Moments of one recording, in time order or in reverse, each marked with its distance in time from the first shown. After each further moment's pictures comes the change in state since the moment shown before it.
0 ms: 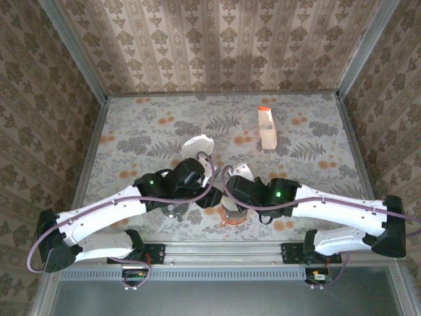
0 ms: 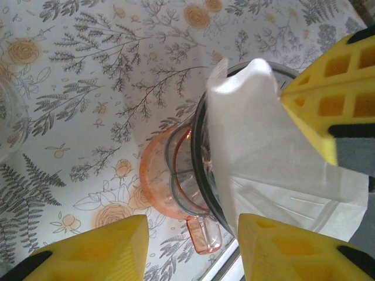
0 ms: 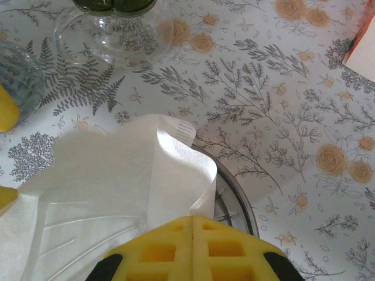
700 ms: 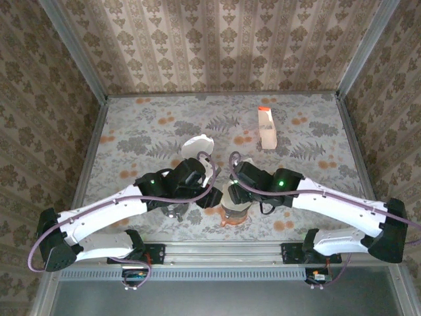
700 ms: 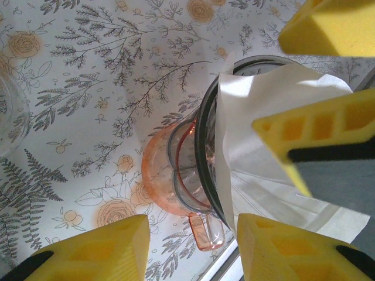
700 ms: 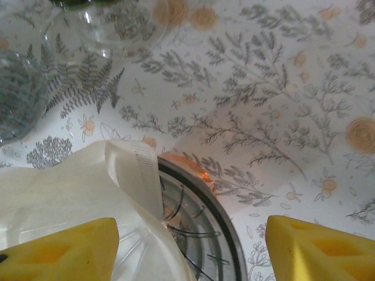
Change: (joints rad) left arm 0.000 0.008 0.007 -0.013 0.000 0.000; right arm -0.167 0.013 -0.012 0.027 -0.225 0.000
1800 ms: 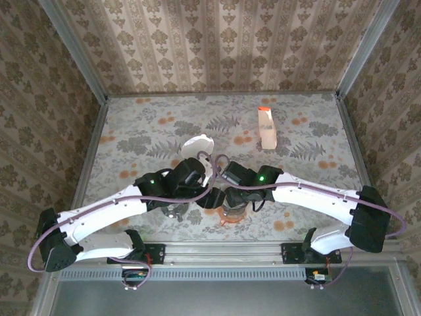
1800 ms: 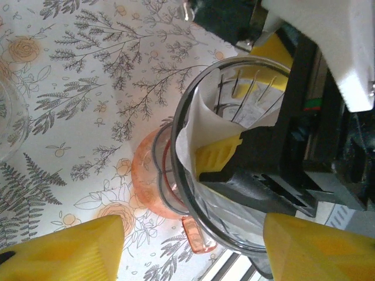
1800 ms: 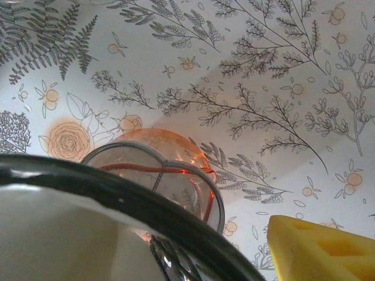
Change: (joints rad) left arm 0.002 -0.004 -0.001 0.014 0.001 -0.003; right arm -0.035 0.161 -0.011 0.027 -0.051 -0.040
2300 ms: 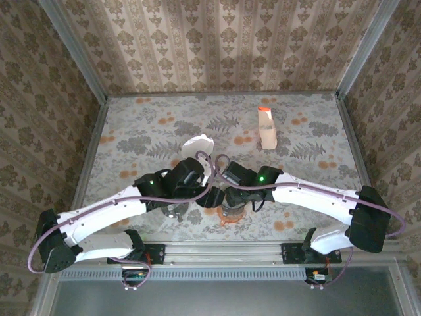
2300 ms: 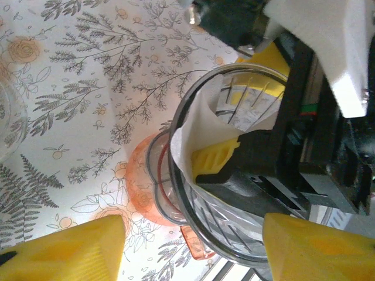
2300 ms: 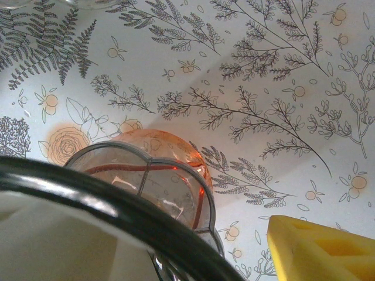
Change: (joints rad) left arm 0.014 -0.007 -0.023 0.030 0.008 -0.018; right arm 0.000 -0.002 -0.013 0.023 0.000 0.007
